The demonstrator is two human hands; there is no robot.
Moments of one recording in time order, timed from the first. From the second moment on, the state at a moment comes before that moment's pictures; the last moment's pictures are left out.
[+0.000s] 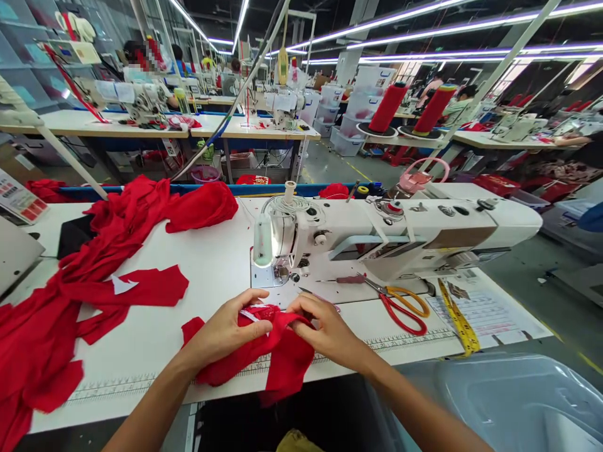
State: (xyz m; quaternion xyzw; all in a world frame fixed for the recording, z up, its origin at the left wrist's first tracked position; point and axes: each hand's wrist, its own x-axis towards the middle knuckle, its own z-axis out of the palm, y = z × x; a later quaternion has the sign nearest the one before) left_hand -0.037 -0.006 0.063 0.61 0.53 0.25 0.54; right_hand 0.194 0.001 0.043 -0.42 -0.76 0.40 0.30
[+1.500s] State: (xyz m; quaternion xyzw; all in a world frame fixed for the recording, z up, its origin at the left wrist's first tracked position) left_hand -0.028 0.006 0.057 0.48 0.44 0.28 0.70; right_hand 0.188 0.006 0.059 -0.39 -0.68 0.55 0.28
